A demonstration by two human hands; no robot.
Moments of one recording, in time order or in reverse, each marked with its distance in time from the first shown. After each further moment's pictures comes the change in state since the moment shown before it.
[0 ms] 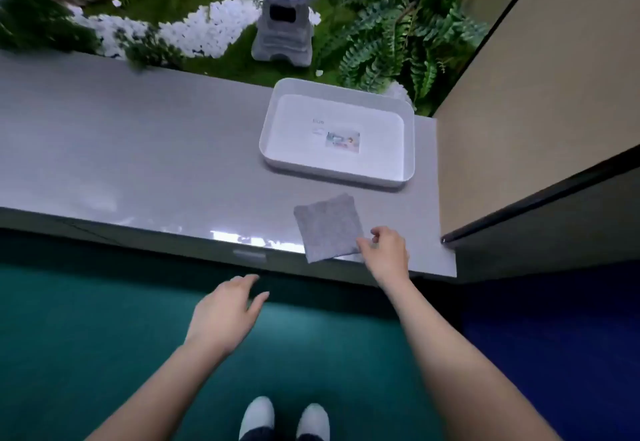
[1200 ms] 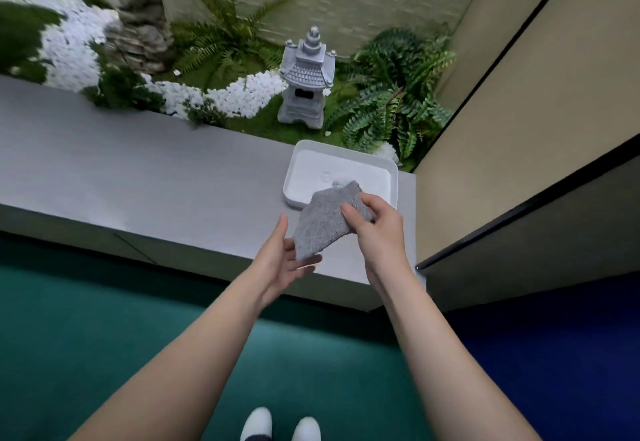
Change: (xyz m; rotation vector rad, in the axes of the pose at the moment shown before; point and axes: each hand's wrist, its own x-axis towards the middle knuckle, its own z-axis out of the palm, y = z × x) left_hand -0.044 0.085 -0.154 -1.614 -0.326 -0.283; right_hand -0.149 -0.163 -0.153 0.905 0.003 -0.208
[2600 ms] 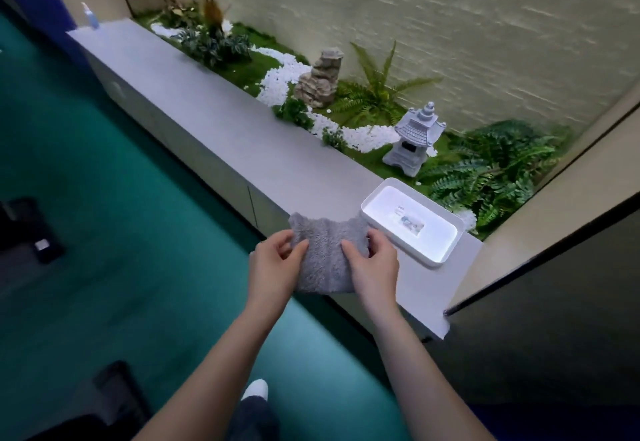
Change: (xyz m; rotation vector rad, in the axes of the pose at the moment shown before) left_hand -0.248 -0.098 0.078 0.236 0.844 0.754; right_hand -0.167 -0.048 -0.076 -0.157 -0.421 -0.163
